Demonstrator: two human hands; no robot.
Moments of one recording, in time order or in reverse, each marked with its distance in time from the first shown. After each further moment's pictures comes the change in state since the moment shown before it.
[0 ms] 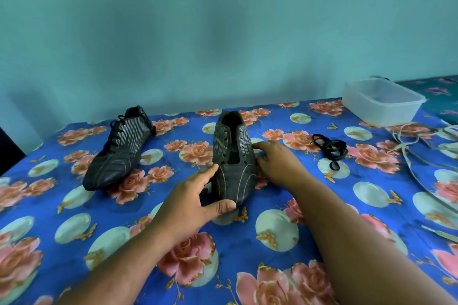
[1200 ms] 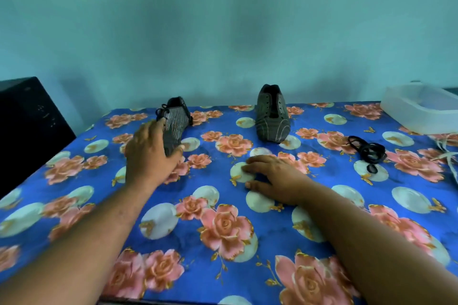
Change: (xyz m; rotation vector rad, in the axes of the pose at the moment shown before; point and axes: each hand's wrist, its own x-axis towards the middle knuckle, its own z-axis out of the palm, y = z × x) left_hand 0.009 -0.070 -0.127 0.682 0.501 -0.218; right_hand -0.016 -0.039 0.045 -0.153 -0.276 -0.438
